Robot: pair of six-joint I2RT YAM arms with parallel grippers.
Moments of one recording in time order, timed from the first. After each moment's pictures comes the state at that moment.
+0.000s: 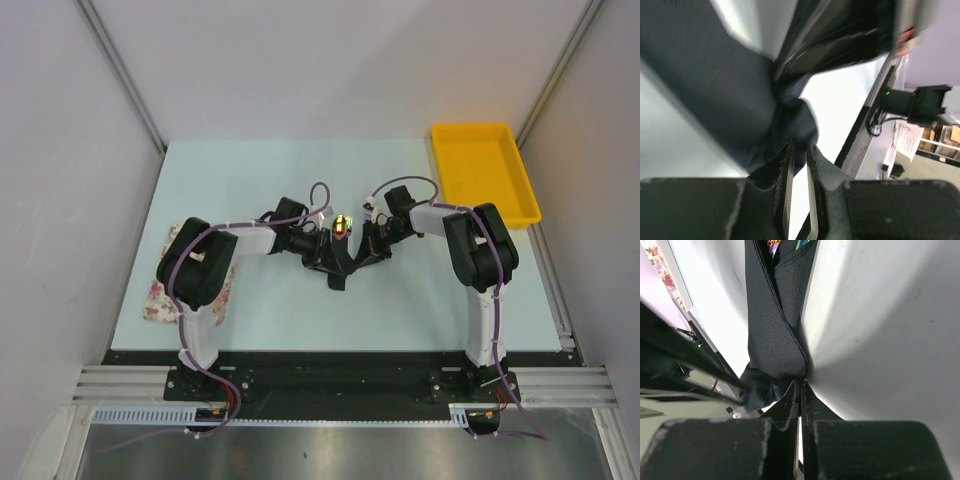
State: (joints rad) left arm -0.48 1.94 1.08 -0.07 0.88 -0.46; right arm 0.36 2.10 1.30 -0.43 -0.82 0.32
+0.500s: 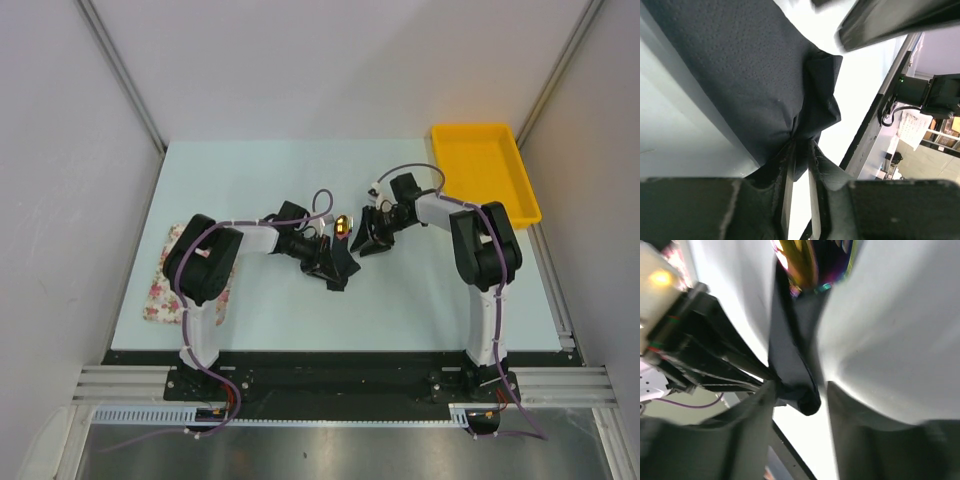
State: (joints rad) left arm -0.48 2.00 1.09 -0.17 0.88 -0.38; right arm 0.33 2.10 1.38 -0.48 -0.82 0.33
